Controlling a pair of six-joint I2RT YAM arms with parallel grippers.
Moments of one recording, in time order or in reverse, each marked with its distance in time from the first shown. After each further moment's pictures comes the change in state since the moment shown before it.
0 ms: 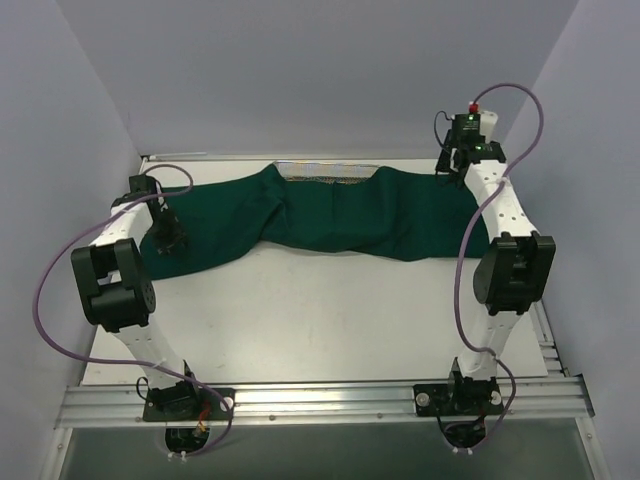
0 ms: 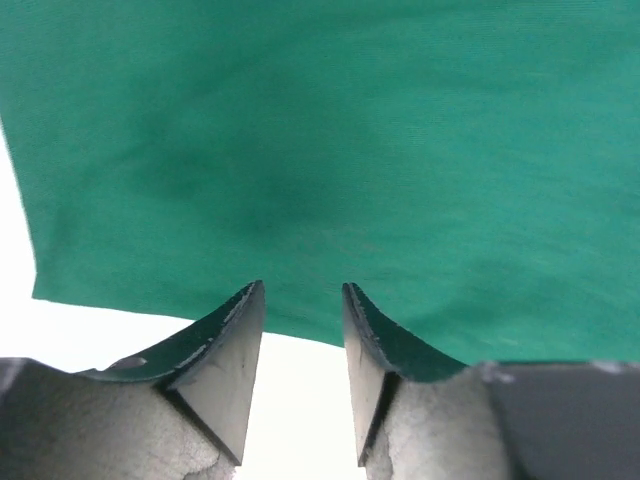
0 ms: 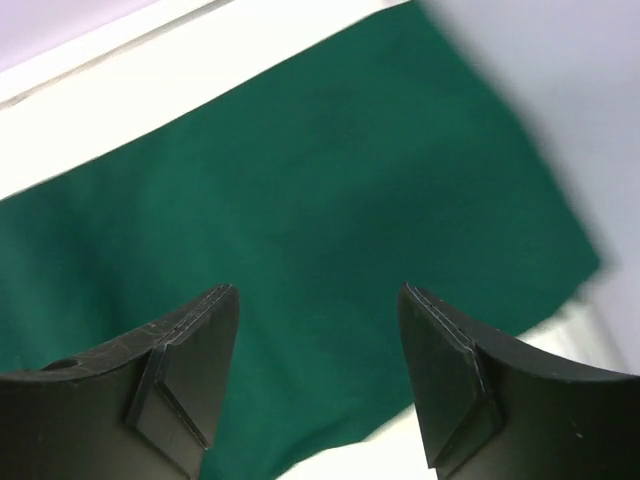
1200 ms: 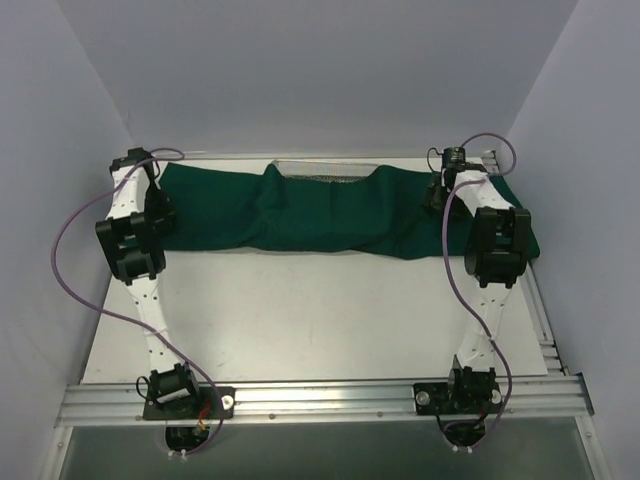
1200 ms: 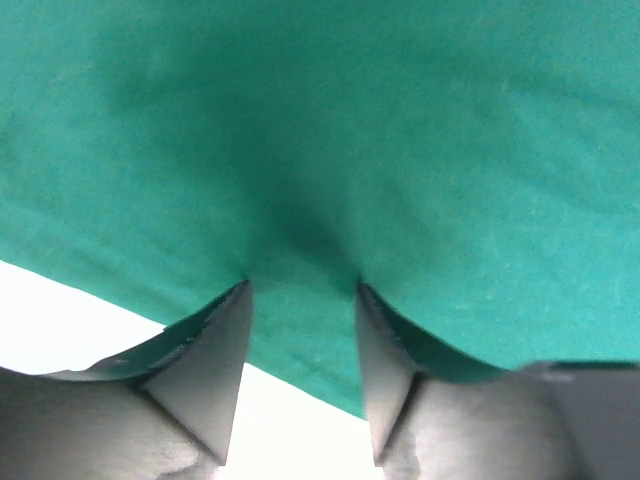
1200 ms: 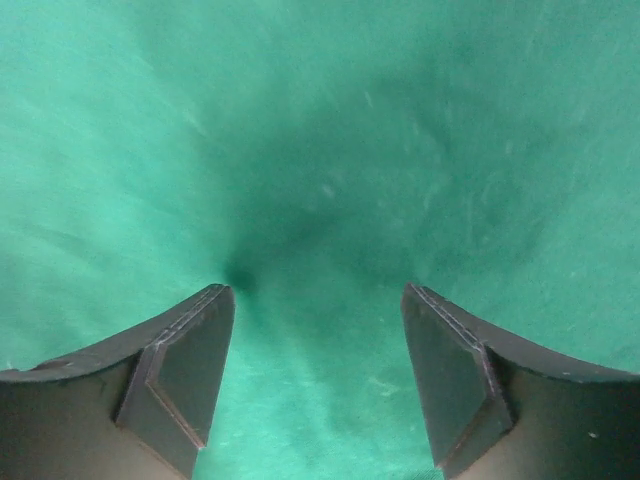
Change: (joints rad) left arm 0.028 0.692 1.021 -0.552 -0.105 0.087; right arm -0.039 0.315 -0.071 0.002 -0.267 0.119
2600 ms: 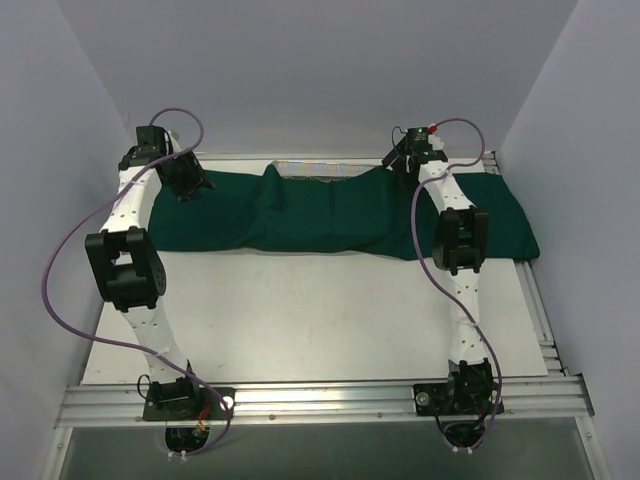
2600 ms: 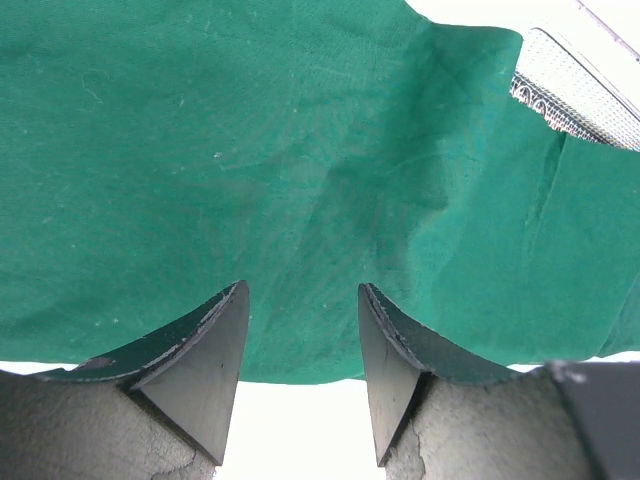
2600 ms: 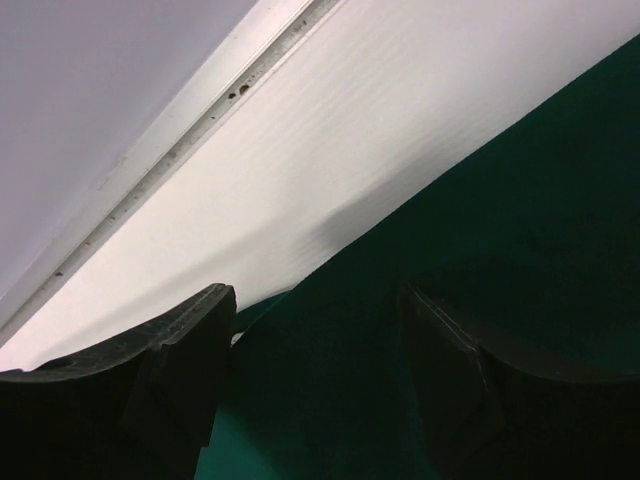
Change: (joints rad) left arm -0.138 -0.526 -0.523 0.517 0.421 -0.191; right arm 0.148 0.372 0.602 0.117 -0.121 0.416
